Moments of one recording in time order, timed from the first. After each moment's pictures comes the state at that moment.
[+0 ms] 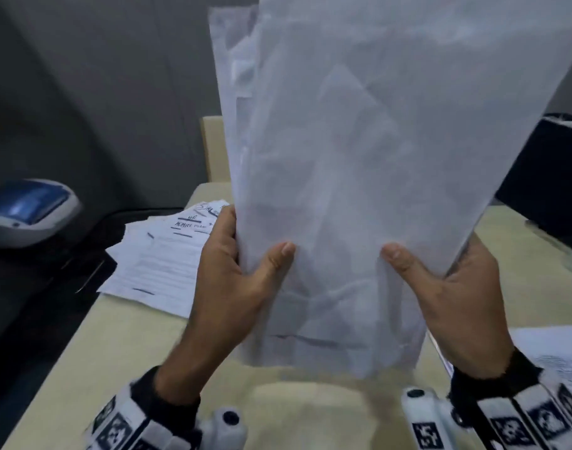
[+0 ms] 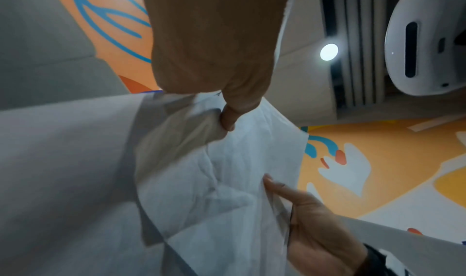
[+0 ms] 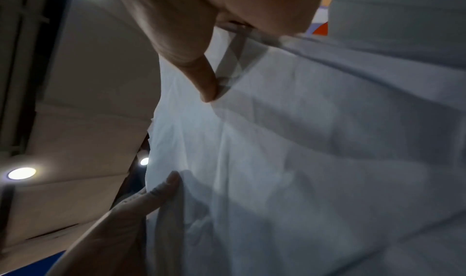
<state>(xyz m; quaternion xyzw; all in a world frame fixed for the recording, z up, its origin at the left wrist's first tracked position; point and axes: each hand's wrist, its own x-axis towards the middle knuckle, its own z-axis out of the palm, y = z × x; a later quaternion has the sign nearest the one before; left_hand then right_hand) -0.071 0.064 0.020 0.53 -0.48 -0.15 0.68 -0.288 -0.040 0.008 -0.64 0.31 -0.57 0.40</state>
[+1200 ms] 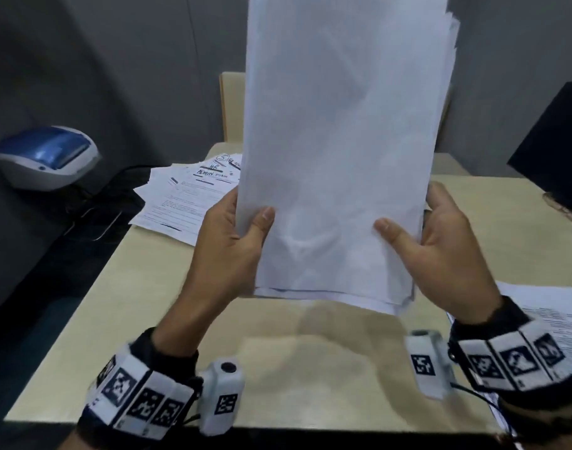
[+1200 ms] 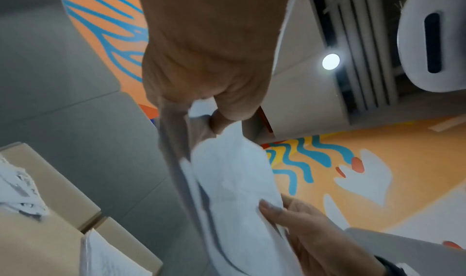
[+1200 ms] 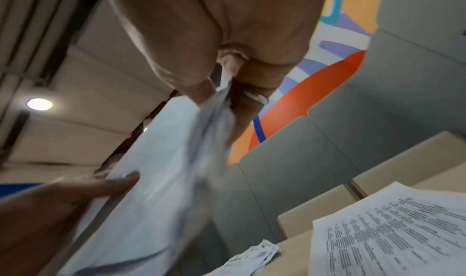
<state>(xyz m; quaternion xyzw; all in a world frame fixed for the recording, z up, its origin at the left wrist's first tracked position) -0.059 0.123 -0.012 0.62 -0.43 -0.15 0.64 -0.282 -0.006 0.002 -0.76 0.29 -0.41 0.42</state>
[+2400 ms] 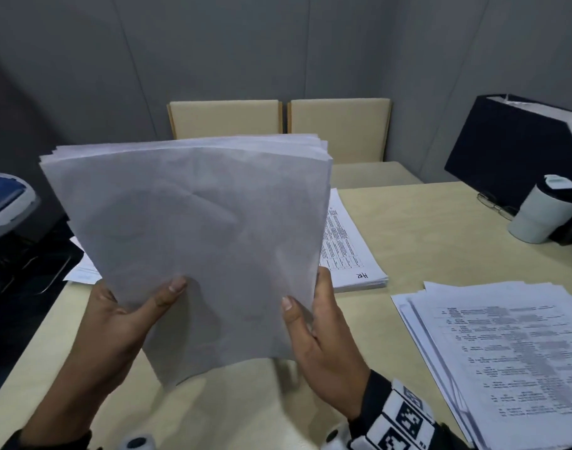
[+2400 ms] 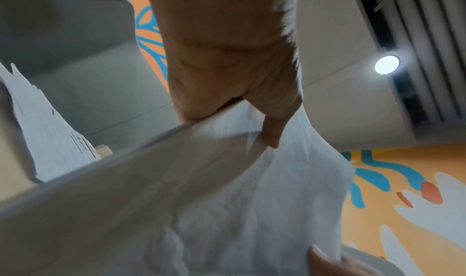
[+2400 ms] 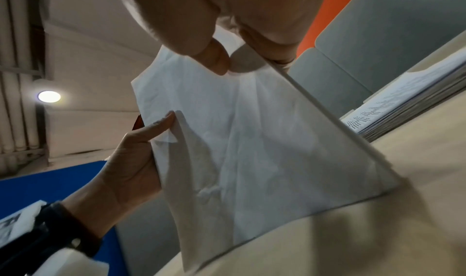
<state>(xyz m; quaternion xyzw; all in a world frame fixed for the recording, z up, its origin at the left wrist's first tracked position) -0.018 0.142 -0.037 0.53 -0.42 -0.22 0.70 -0.242 0.046 -0.066 -0.71 0.25 -0.44 0.49</state>
